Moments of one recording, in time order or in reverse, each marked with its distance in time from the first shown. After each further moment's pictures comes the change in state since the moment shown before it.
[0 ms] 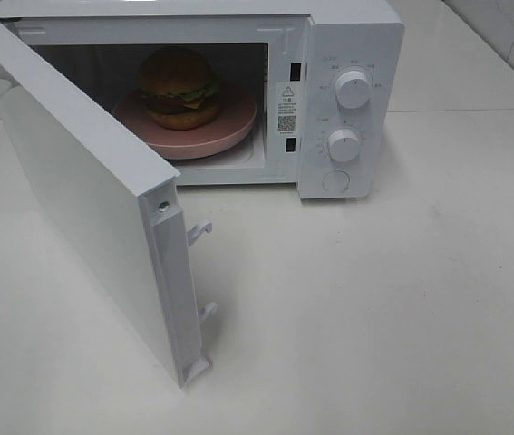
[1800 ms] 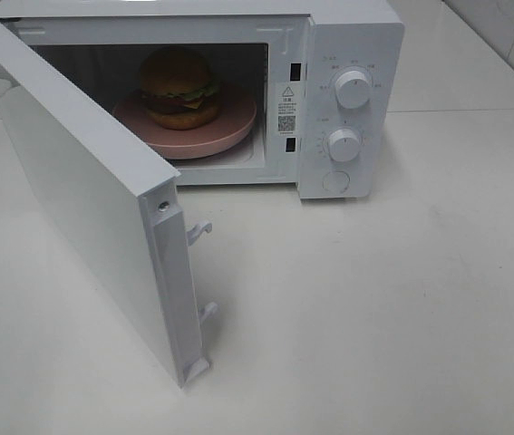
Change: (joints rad) left arm 0.000 0.000 0.000 0.001 0.000 0.000; right arm -0.062 -0.057 0.000 0.011 0.000 0.000
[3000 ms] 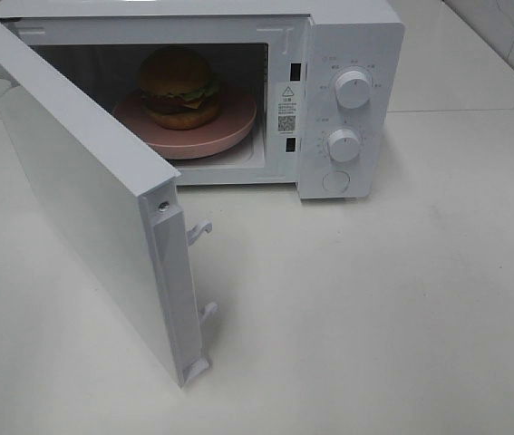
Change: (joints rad) left arm 0.000 0.143 -0.029 0.039 -0.452 -0.004; right arm 0.000 0.000 0.000 0.000 0.000 0.000
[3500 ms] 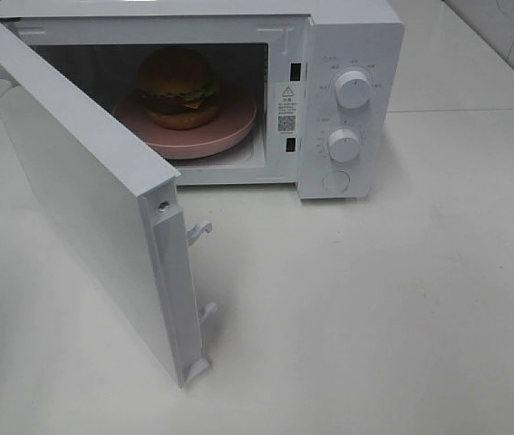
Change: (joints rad) left arm 0.000 0.267 0.000 -0.014 -0.086 0.000; right arm 0.000 0.000 0.000 0.000 0.000 0.000
